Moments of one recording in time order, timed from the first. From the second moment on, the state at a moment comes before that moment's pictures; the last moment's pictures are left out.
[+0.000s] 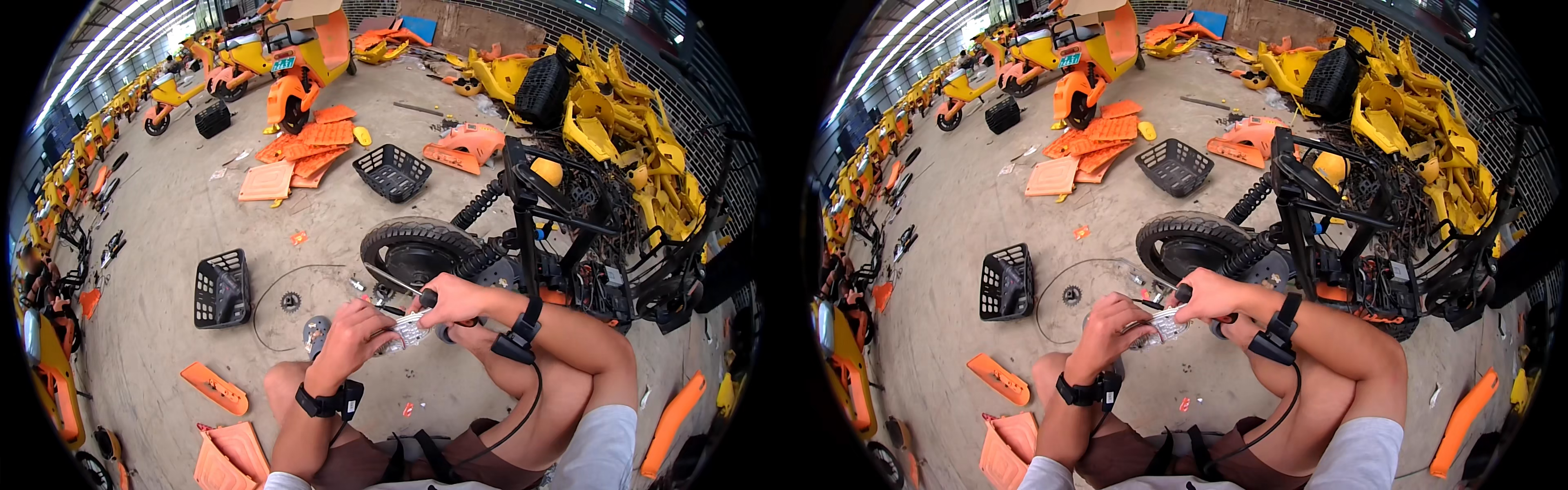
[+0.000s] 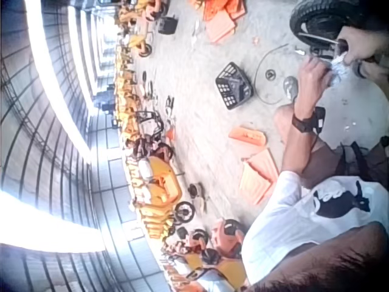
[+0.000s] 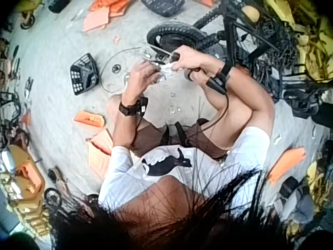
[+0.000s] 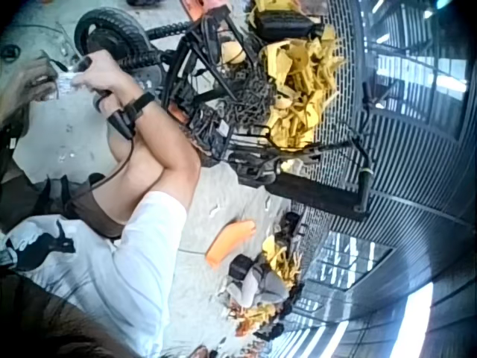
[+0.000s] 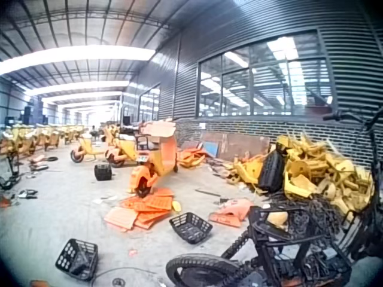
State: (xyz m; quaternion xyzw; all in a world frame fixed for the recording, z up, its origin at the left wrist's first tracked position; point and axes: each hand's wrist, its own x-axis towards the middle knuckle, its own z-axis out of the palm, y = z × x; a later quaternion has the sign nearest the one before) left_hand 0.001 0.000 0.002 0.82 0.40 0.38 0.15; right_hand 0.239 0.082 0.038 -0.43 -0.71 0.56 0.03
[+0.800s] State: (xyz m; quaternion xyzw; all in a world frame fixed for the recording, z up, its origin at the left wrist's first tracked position) left_hand -0.016 -0.004 0.004 0.58 0.34 0.42 0.61; right_hand 0.250 0.076 0.043 -0.33 -0.59 0.74 -0.02
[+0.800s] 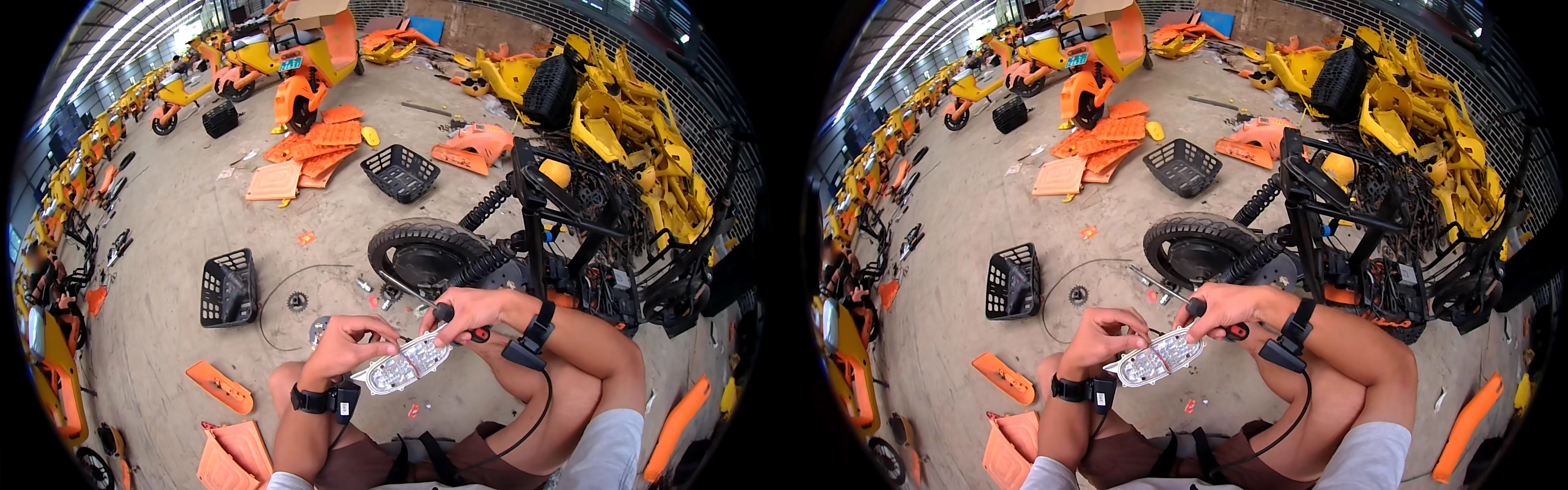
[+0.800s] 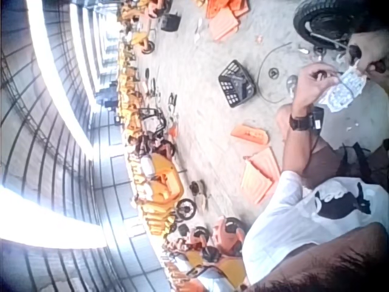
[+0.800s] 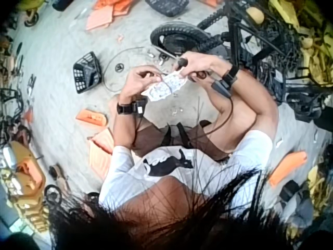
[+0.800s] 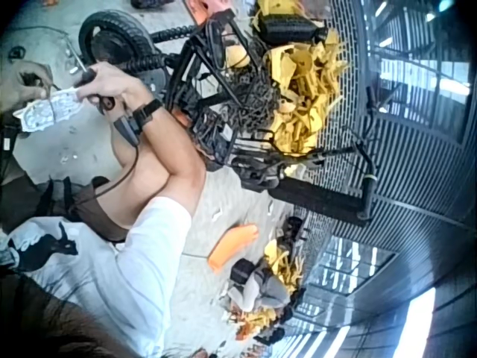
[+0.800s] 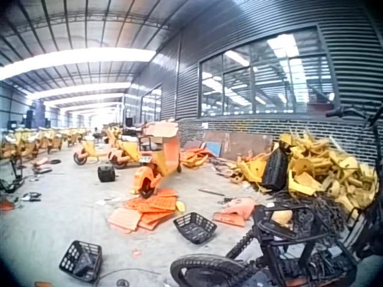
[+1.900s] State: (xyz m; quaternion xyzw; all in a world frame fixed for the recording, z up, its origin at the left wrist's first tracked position) left_hand -0.019 -0.007 0.004 0.50 0.34 0.48 0.63; right_hand 0.236 0.059 0.042 -0.29 -0.45 0.84 0.06
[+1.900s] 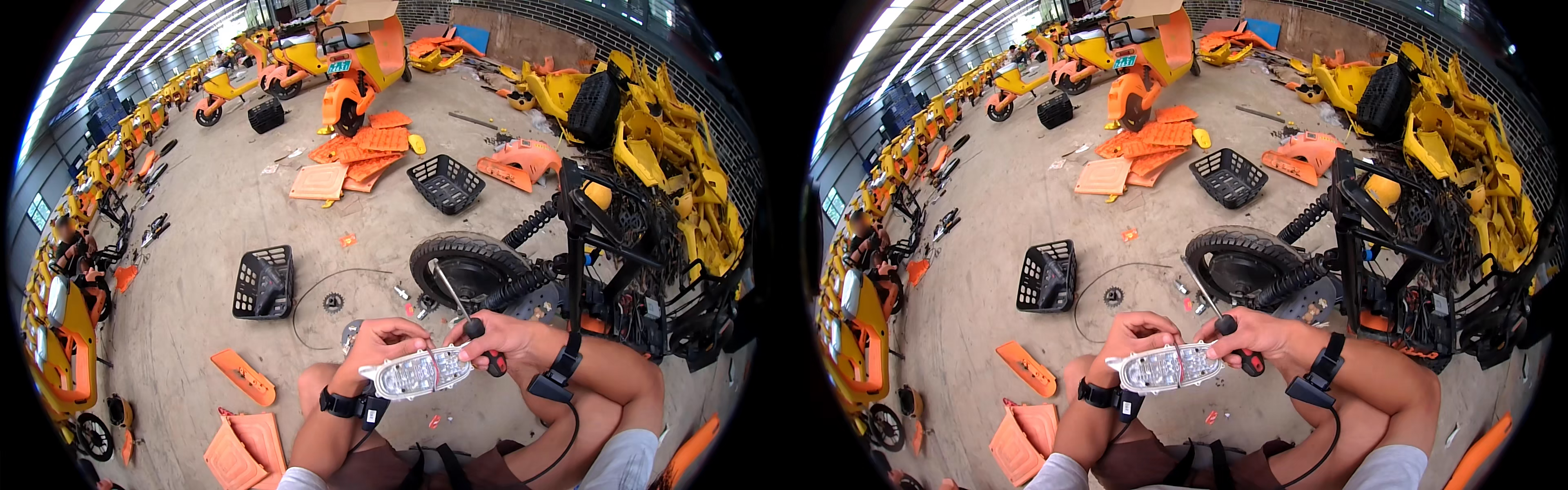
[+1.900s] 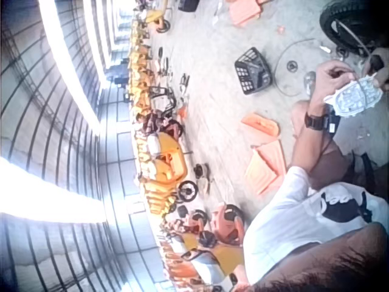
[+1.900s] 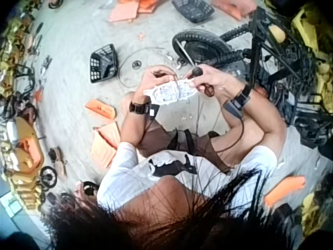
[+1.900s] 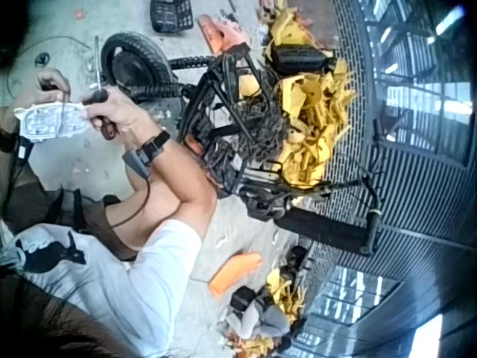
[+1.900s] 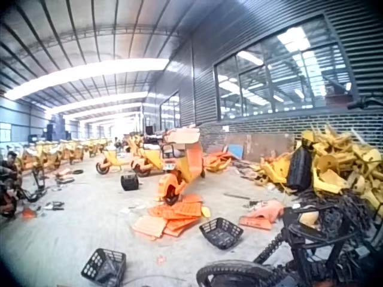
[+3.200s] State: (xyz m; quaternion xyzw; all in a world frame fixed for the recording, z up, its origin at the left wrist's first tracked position) left_hand -0.020 0.009 -0.026 0.27 0.24 0.64 0.68; right_hand 0.189 0.067 0.046 -0.46 -0.41 0.72 0.32
